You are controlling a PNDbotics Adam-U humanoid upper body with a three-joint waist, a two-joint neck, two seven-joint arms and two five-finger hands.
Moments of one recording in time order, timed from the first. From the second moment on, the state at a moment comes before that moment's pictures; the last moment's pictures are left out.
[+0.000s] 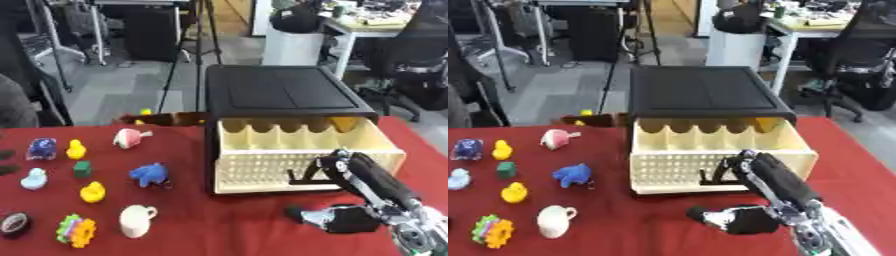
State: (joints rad) left arm -0.31 0.34 0.03 -1.68 0.01 -0.10 0.12; right arm -0.24 -0.52 0.19 -1.91 0.68 0.00 0.13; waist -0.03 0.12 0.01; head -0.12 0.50
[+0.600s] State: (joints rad) left arm -0.30 0.34 0.03 -1.67 0.01 -0.09 0.12; right arm -0.19 -0.53 0.12 -1.95 0.69 0.03 0.08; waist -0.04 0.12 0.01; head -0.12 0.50
